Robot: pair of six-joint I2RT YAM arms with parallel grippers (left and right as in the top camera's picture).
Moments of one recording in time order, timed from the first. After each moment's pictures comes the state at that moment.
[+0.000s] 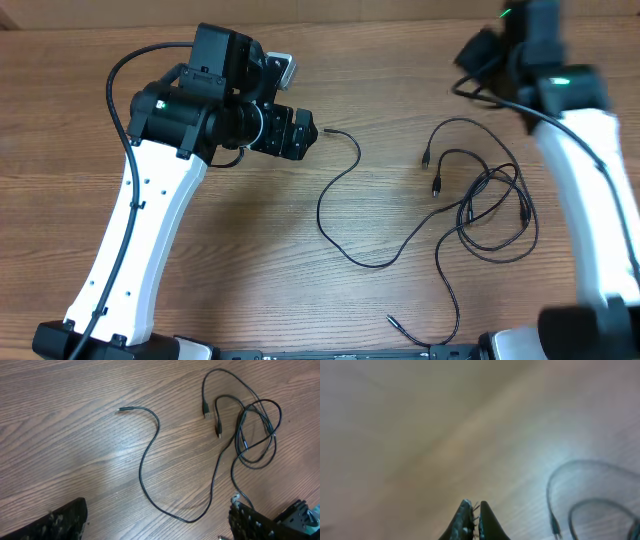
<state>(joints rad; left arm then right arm) -0.31 1.59 1.76 -1.20 0.34 -0.07 0.11 1.62 1.77 -0.86 0.02 0.73</state>
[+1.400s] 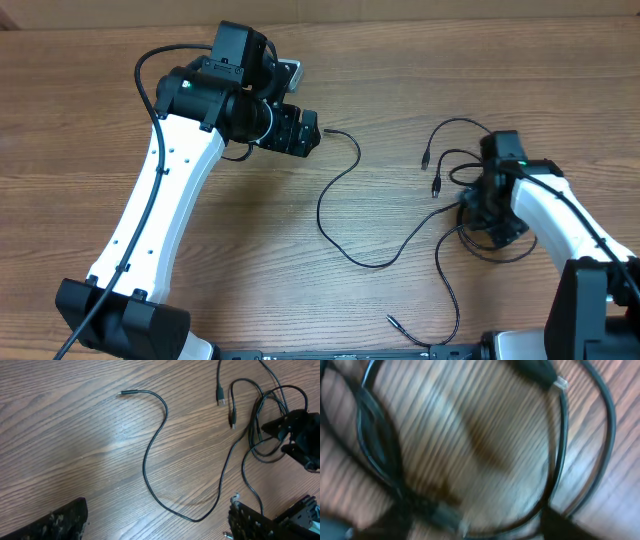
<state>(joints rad) -0.31 1.70 1.76 -1.21 0.34 -0.07 -0.02 1.58 0.90 -0.82 0.17 1.02</state>
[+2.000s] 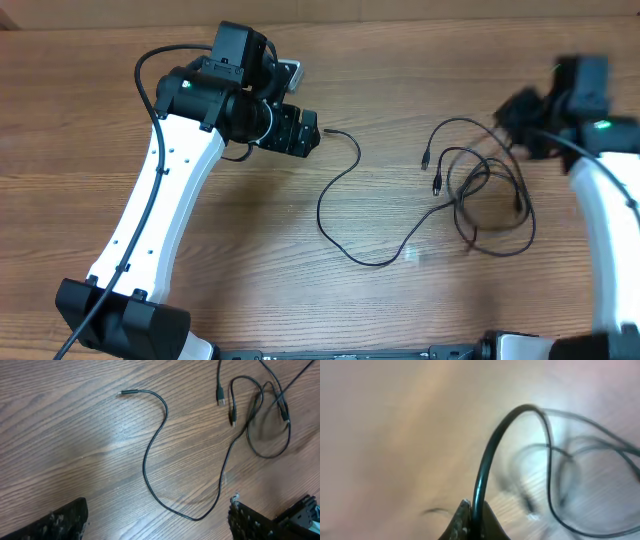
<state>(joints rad) -0.31 1.70 1.76 -1.21 0.34 -0.07 -0.11 1.48 1.43 -0.88 -0.16 0.76</state>
